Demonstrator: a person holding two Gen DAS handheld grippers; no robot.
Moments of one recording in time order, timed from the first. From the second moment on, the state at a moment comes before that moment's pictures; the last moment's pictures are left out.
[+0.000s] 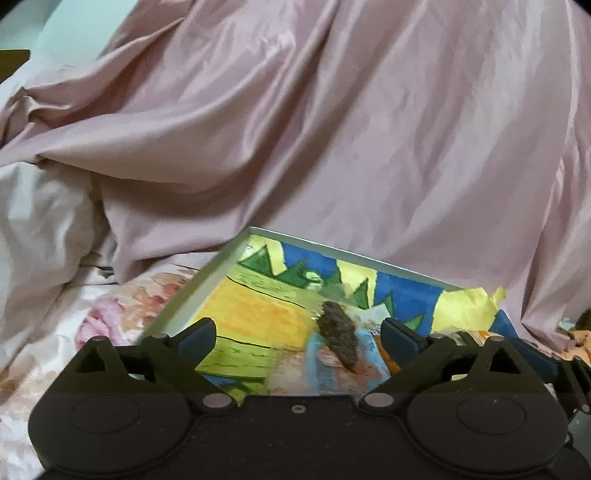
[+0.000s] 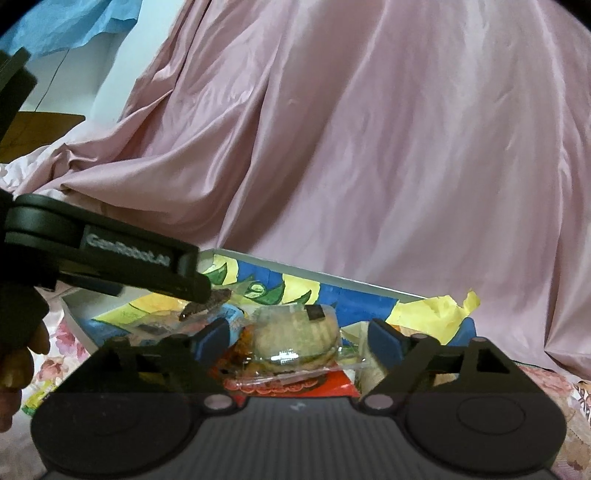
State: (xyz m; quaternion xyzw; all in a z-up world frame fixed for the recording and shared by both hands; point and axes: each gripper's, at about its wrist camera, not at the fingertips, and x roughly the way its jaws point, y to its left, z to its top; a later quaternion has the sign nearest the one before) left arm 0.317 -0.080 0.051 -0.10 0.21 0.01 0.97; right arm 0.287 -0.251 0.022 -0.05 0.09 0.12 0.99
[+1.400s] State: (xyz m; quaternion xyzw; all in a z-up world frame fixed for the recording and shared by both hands) left arm 0.138 -0.024 0.050 -0.07 0.23 0.03 0.97; right arm 0.108 -0.256 0.045 -0.04 0.05 0.10 0.99
